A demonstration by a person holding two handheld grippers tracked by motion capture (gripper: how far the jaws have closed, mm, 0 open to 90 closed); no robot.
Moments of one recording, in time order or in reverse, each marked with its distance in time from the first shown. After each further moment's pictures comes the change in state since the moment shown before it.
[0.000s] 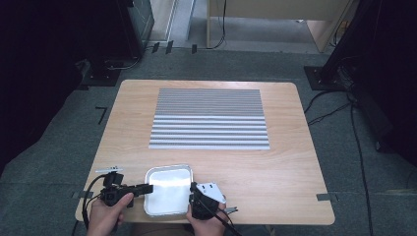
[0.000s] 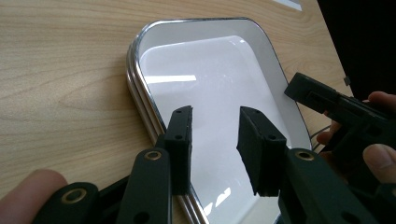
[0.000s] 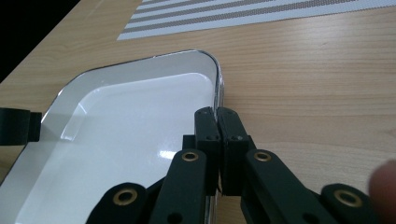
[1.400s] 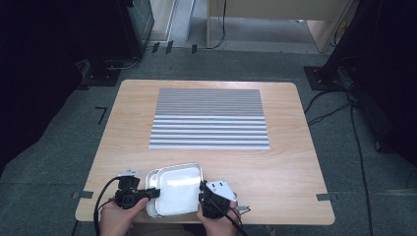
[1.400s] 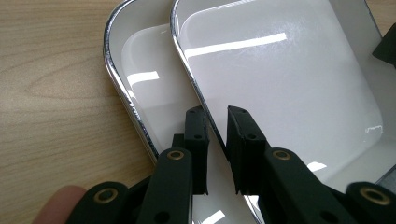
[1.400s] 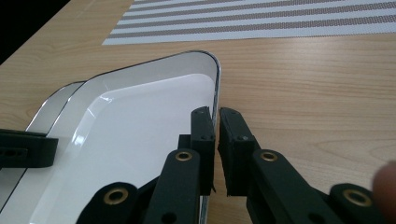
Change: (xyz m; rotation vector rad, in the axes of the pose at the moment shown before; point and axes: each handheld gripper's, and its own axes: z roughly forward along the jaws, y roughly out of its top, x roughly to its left) left arm -0.030 -0.009 0.032 0.078 0.214 0.091; right arm -0.021 0.016 -0.019 0.013 -0.023 -0.058
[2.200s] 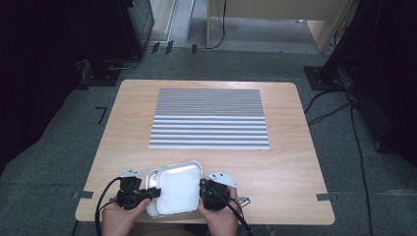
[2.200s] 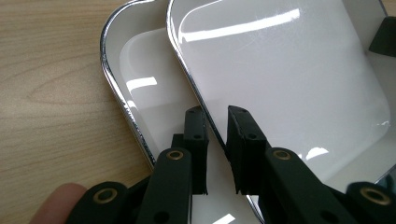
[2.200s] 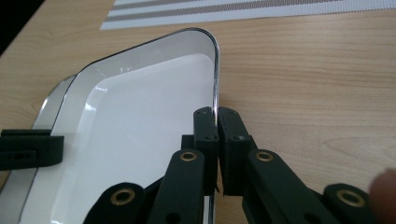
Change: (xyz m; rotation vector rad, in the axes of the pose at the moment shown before) left arm -0.007 0.000 0.000 -0.014 0.034 0.028; right arm -0.004 0.019 0.008 0.128 0.033 0.058
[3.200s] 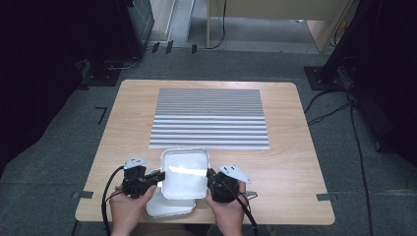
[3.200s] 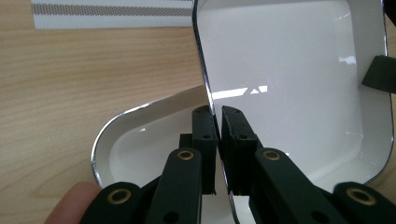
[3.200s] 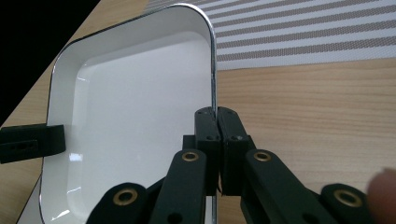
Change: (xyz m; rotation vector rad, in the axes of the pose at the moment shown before) left arm -0.027 0.037 -0.005 -0.170 0.042 0.041; right arm -0.020 0.023 -0.010 -0.114 0.025 0.039
